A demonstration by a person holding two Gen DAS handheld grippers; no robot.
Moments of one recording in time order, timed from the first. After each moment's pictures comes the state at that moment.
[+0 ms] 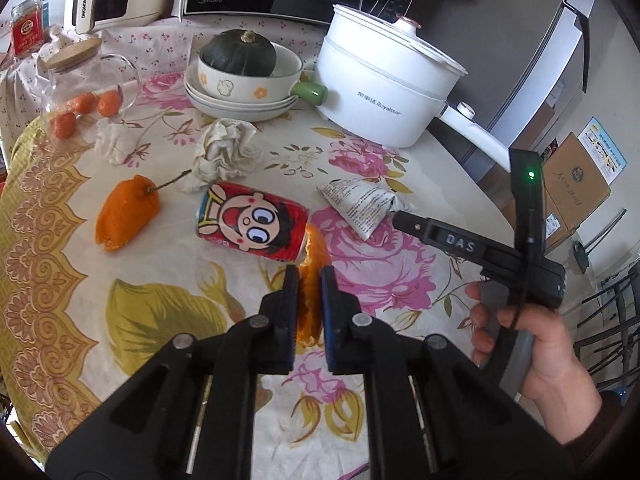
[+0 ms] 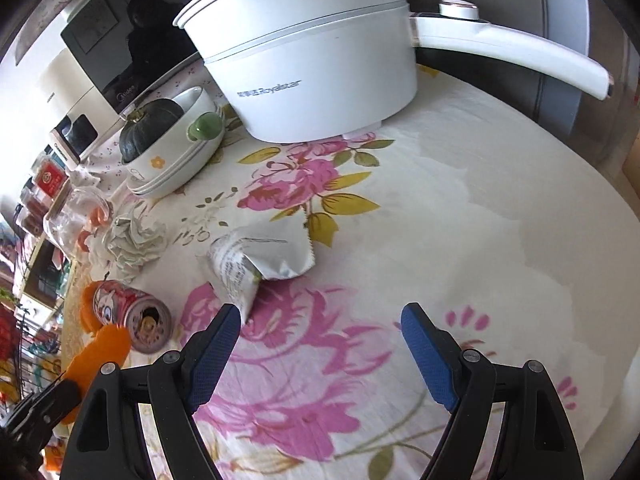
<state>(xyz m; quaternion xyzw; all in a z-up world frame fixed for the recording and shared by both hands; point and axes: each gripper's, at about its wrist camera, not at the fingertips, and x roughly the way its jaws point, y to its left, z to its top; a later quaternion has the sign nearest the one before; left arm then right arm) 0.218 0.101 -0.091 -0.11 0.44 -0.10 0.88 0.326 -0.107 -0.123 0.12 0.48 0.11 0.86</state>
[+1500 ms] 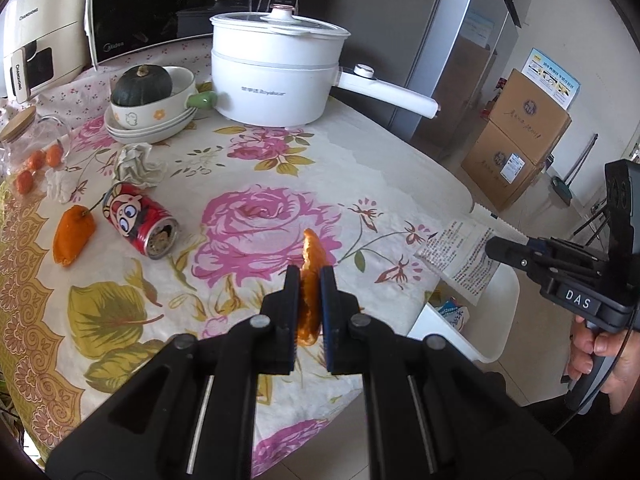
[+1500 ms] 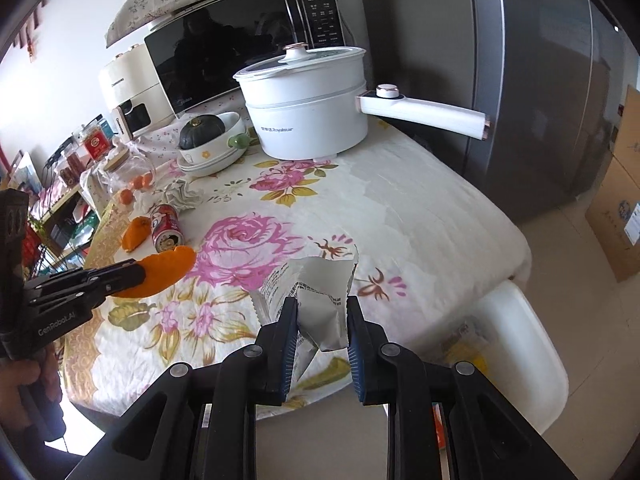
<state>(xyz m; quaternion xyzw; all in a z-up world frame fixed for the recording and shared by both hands) 0.173 0.006 -0.062 -0.02 0.43 -0.18 0.89 0.151 -0.219 -0.035 0.05 0.43 0.11 0.90</state>
